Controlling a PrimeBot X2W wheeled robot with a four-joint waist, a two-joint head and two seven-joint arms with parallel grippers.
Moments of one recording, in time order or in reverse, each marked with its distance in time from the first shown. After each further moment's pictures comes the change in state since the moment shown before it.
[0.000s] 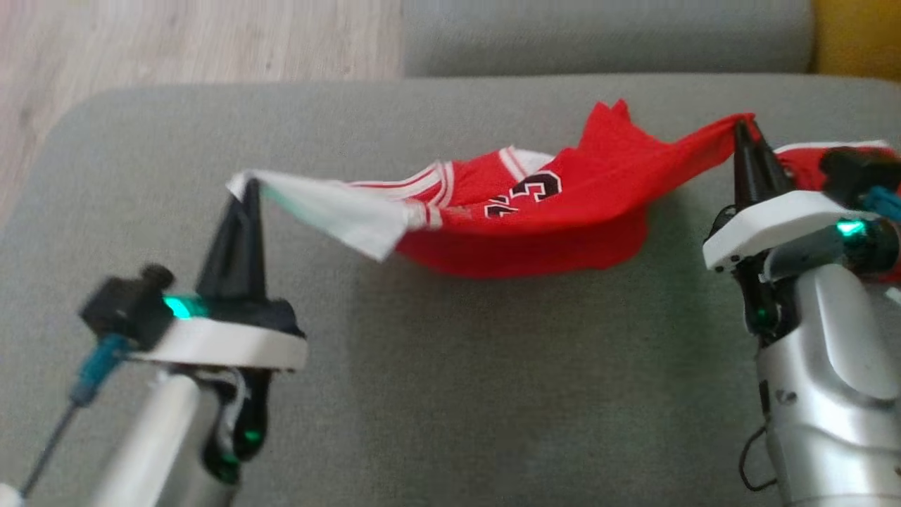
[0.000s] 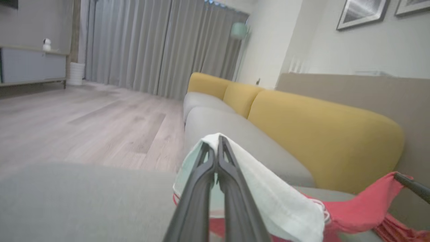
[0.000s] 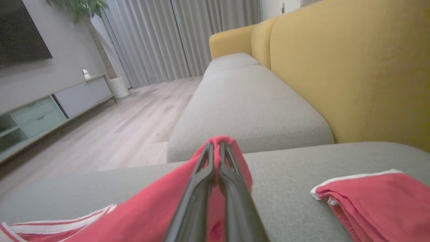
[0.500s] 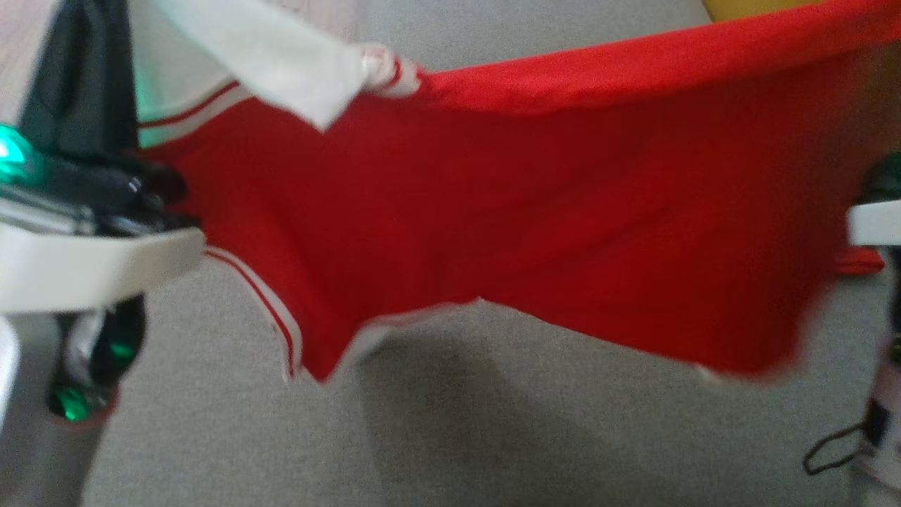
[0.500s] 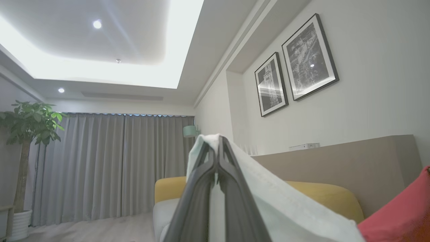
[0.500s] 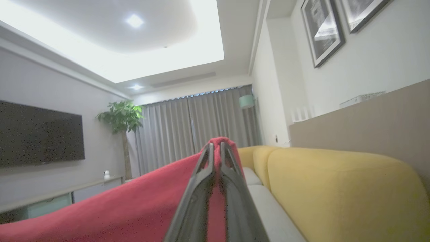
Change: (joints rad) left arm -0.235 0.197 0.111 -0.462 0.045 0.047 0.240; right arm 0.156 0.001 -0.081 -0.858 0.136 0.000 0.249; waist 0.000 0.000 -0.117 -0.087
